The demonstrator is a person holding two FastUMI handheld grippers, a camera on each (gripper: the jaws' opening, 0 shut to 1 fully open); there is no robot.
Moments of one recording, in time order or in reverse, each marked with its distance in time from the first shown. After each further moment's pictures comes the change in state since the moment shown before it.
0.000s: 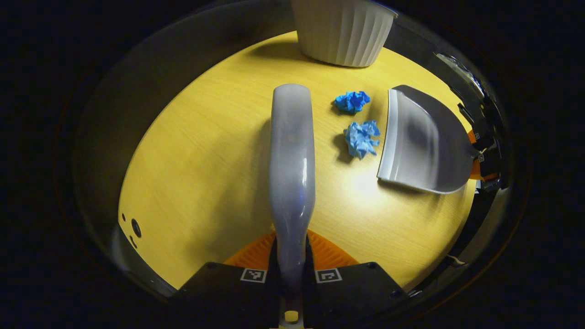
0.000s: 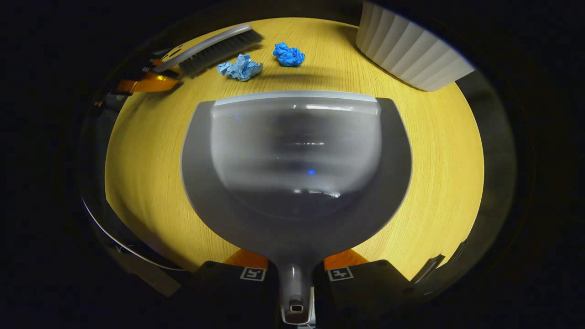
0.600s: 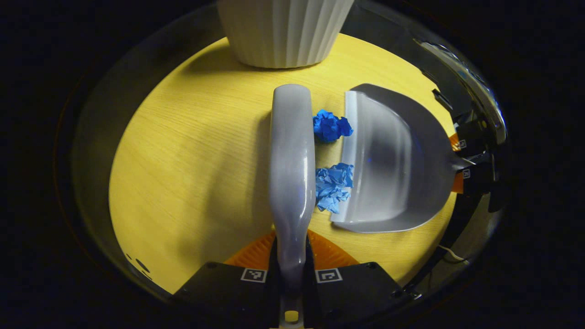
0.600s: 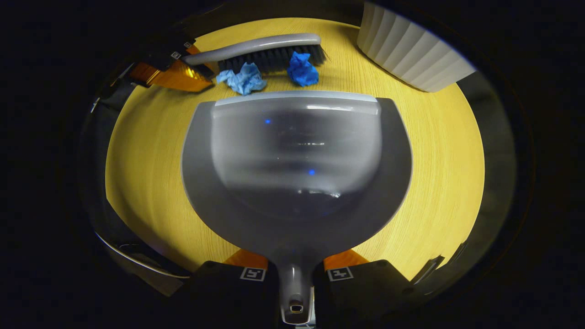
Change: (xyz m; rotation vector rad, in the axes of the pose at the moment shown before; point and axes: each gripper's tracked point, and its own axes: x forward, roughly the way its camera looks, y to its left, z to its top) left arm 0.015 -0.075 0.044 0.162 0.079 -0.188; right arm 0.000 0.001 0.002 -0.007 -0.001 0.009
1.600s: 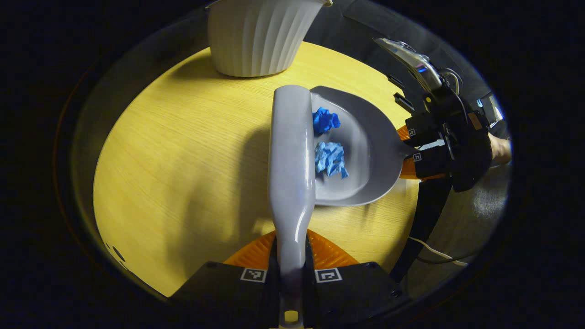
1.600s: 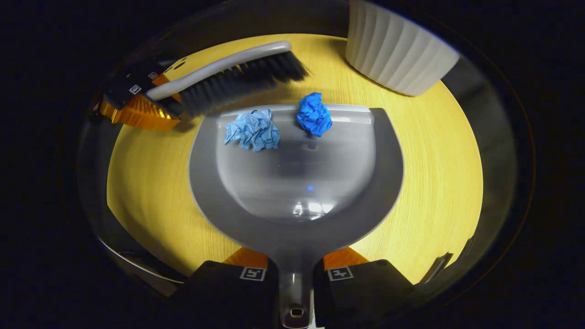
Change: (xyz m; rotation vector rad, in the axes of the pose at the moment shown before) left arm -0.028 -0.037 -0.032 -0.020 -0.123 -0.096; right arm 0.007 0.003 0.003 0.078 -0.140 0.022
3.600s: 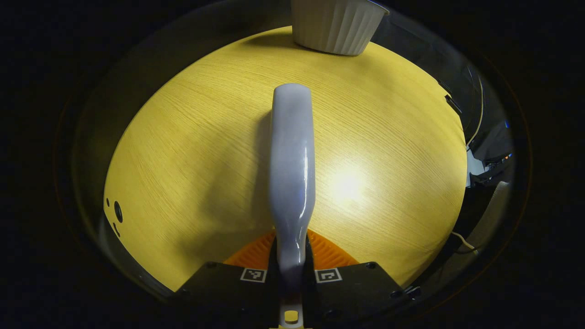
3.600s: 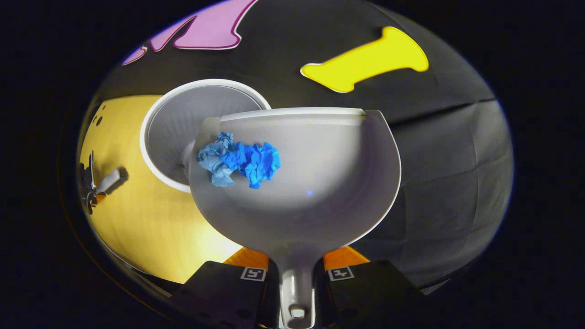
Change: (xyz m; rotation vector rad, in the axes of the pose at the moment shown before) left arm 0.040 0.064 -0.048 -0.154 0.051 0.217; right arm 0.013 -0.027 0.081 -0.116 -0.044 -0.673
